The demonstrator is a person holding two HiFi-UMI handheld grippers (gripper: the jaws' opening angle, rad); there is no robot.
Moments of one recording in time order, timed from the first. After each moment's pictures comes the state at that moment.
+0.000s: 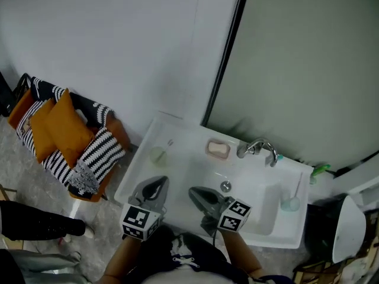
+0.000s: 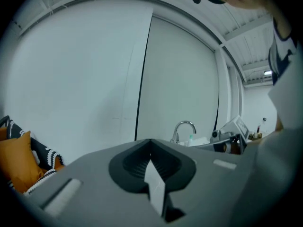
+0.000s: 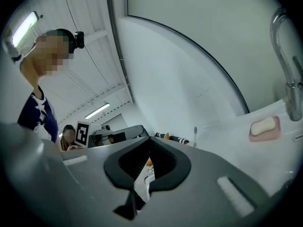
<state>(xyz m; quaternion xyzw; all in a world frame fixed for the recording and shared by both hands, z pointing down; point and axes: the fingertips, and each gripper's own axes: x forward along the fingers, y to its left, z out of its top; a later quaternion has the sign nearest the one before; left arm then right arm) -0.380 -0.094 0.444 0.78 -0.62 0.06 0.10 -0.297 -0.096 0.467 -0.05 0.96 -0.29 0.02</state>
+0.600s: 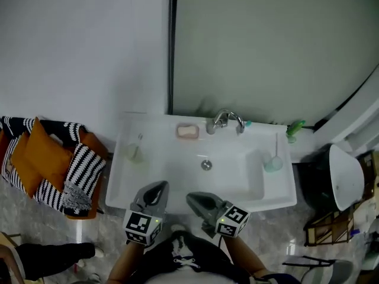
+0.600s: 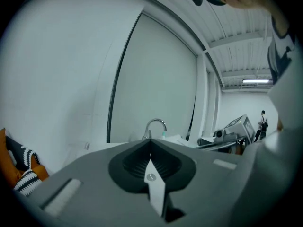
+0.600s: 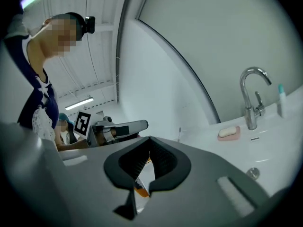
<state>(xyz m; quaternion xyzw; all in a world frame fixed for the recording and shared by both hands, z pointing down) -0.294 -0.054 0.440 0.85 -0.51 0.06 0.11 -0.224 -0.021 0.461 -0.19 0.95 -0.24 0.01</state>
